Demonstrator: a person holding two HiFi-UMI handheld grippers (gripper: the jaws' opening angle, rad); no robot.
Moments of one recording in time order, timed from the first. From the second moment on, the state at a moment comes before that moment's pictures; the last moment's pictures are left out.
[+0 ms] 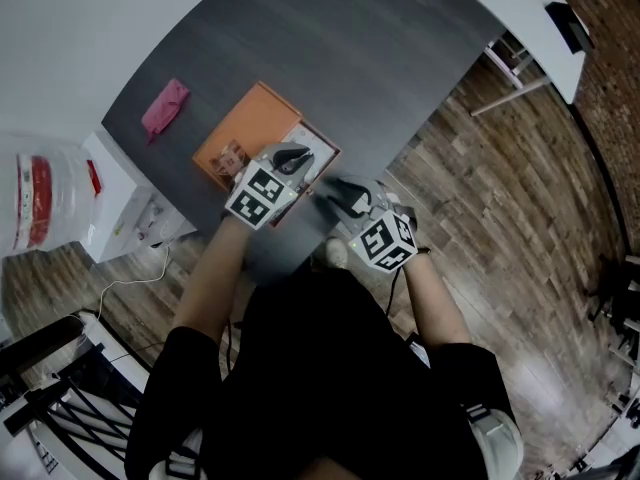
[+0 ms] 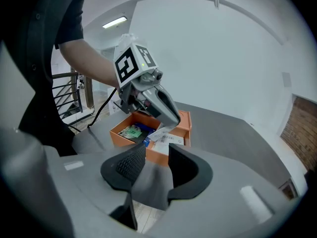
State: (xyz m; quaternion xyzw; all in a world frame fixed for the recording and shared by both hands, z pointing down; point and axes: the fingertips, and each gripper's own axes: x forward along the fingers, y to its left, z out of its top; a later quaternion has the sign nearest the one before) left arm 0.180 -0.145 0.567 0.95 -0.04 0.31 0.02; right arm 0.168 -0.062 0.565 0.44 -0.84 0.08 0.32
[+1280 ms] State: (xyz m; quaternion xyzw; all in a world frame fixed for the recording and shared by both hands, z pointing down) left arm 0.164 -0.225 0.568 0.90 0.03 0.41 -0.14; right arm 0.140 -0.094 0.565 0.44 -0.84 0.08 0.30
